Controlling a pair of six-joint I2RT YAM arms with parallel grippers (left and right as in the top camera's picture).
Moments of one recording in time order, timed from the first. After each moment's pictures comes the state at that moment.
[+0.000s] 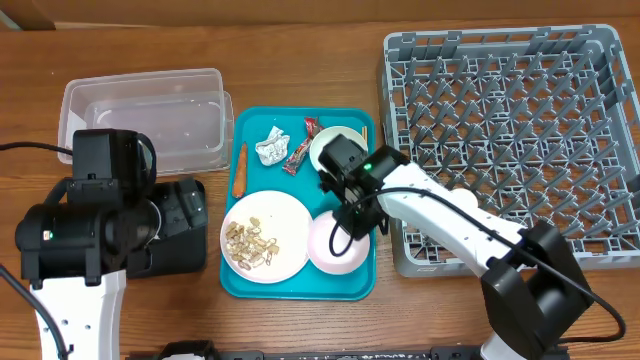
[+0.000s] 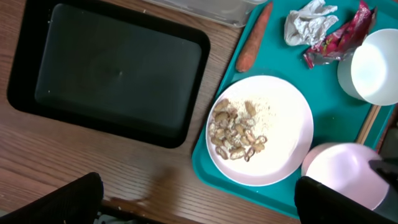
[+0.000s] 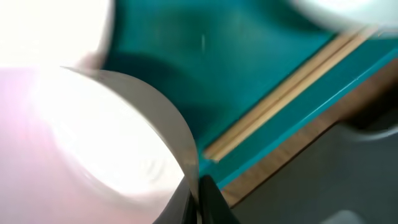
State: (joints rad) left arm 0.03 1.16 1.45 -1.49 -0.04 -0.35; right arm 0.71 1.82 1.36 -1.03 -0.04 -0.02
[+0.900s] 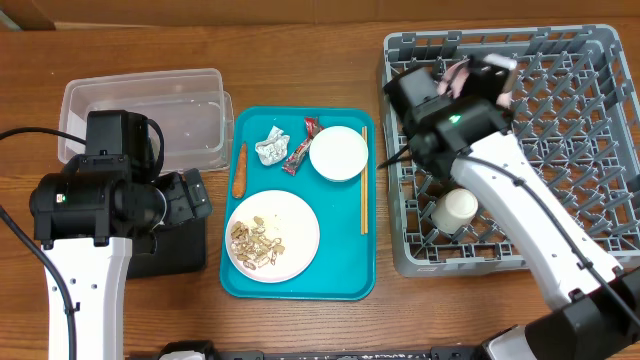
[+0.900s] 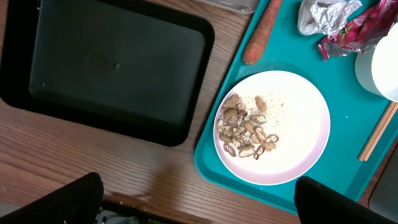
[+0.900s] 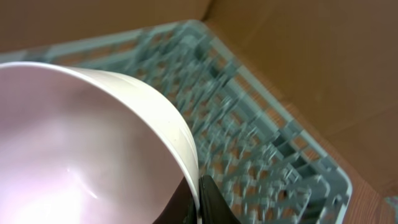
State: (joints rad) left arm 0.03 1.25 1.45 -1.49 -0.04 -0.35; right arm 0.45 1.66 1.57 -1.21 1.09 0.86
